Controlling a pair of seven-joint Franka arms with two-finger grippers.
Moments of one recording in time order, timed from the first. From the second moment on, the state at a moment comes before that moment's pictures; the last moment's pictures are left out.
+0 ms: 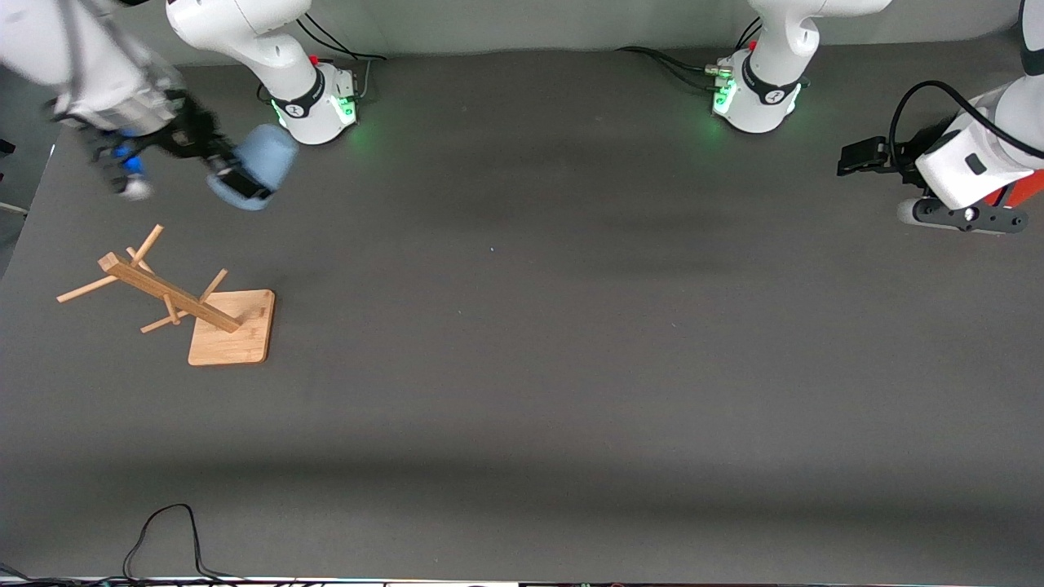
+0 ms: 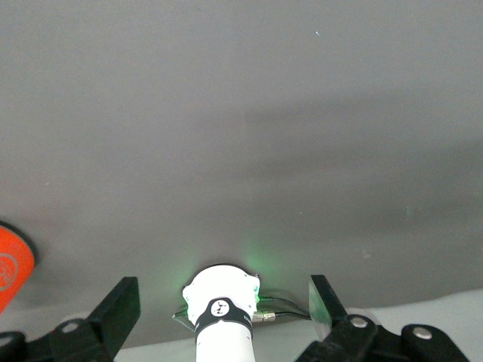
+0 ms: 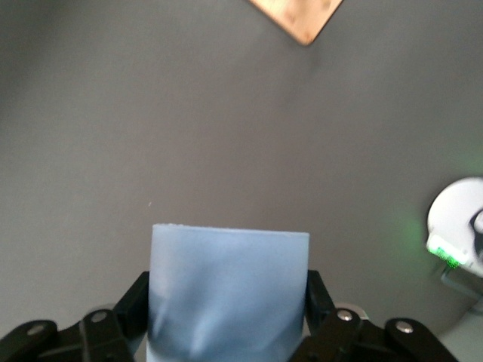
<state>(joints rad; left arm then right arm) -0.09 -0.05 0.03 -1.72 -0.09 1.33 0.05 0.54 -0.30 -0.15 -2.02 0.08 1.69 1.33</state>
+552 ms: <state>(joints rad) -0.09 -0.08 0.03 -1.72 -0.09 1.35 0.05 0.84 0.12 -0.15 -1.67 0.08 1.77 1.87</state>
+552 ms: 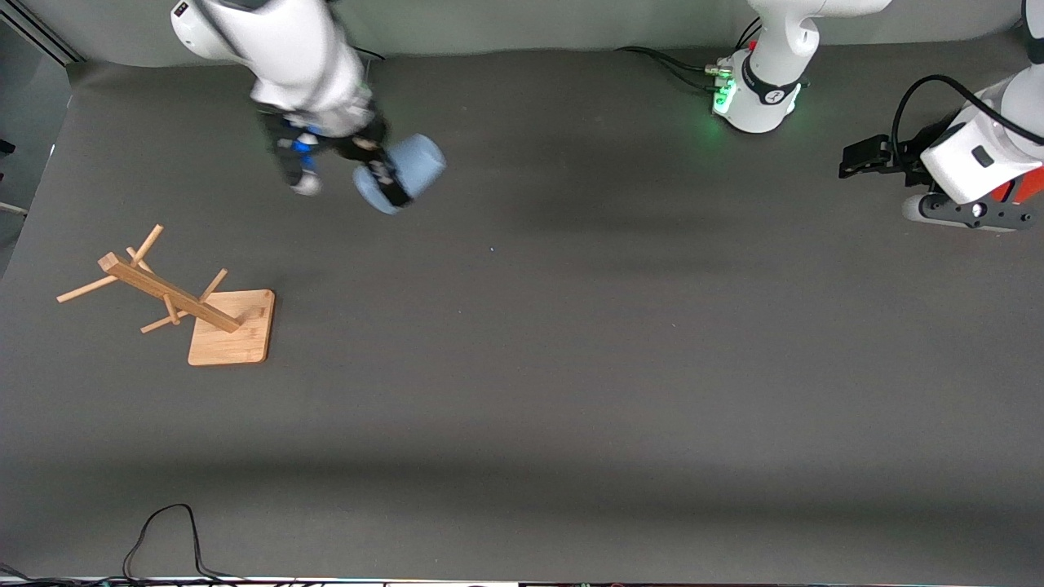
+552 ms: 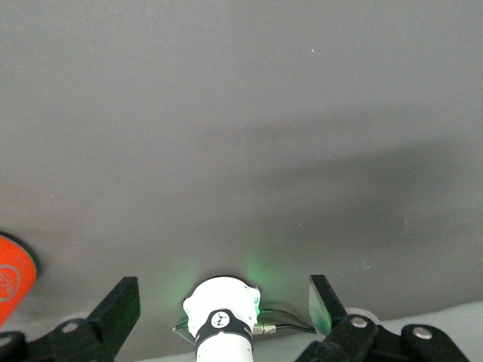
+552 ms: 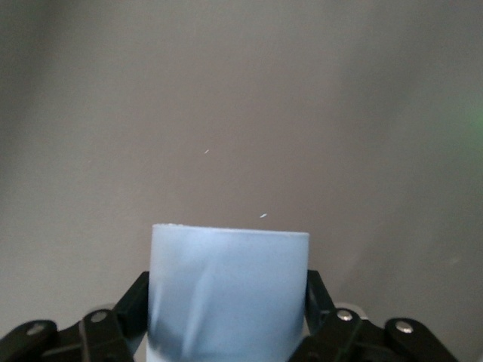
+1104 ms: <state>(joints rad) -0.09 -0.09 0.01 -1.72 -0.09 1.40 -0.03 1.03 0.64 -0.15 -1.31 0.00 1.83 2.36</state>
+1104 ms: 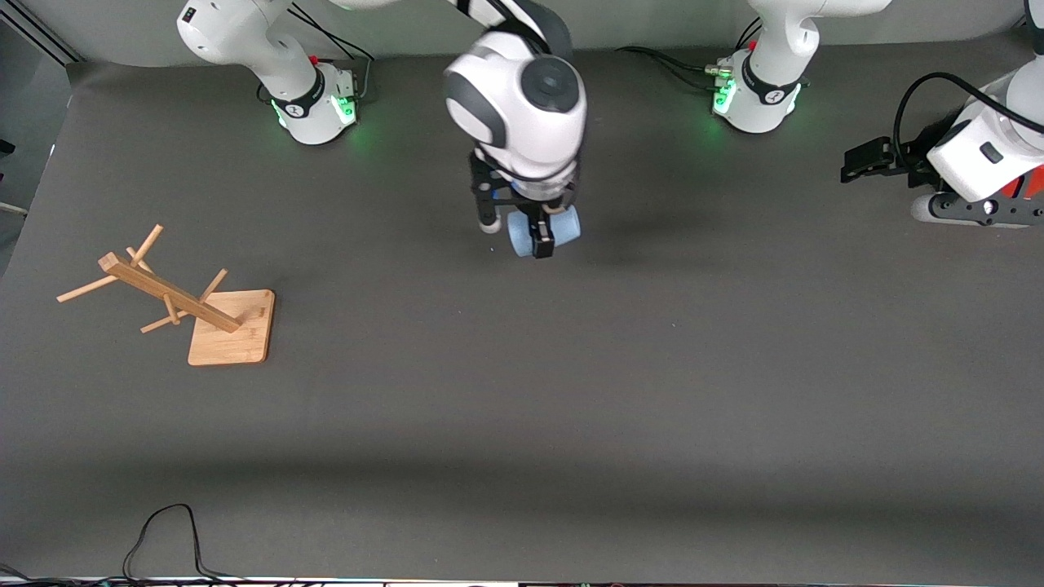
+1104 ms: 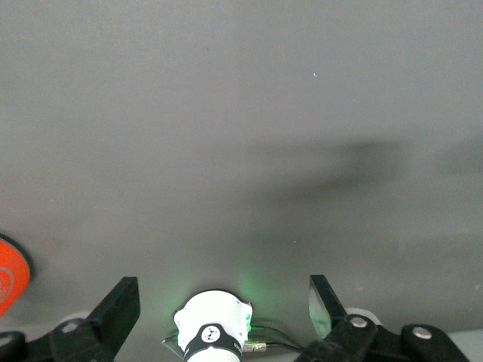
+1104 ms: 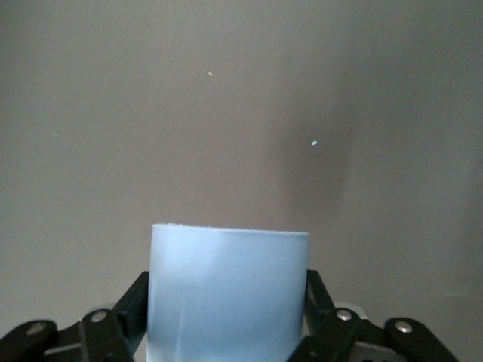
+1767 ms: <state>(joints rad) -0.09 -0.12 0.00 -1.72 -0.09 1.47 -0.05 1.10 0.92 -0.15 -1.21 -0.04 1.95 2.59</state>
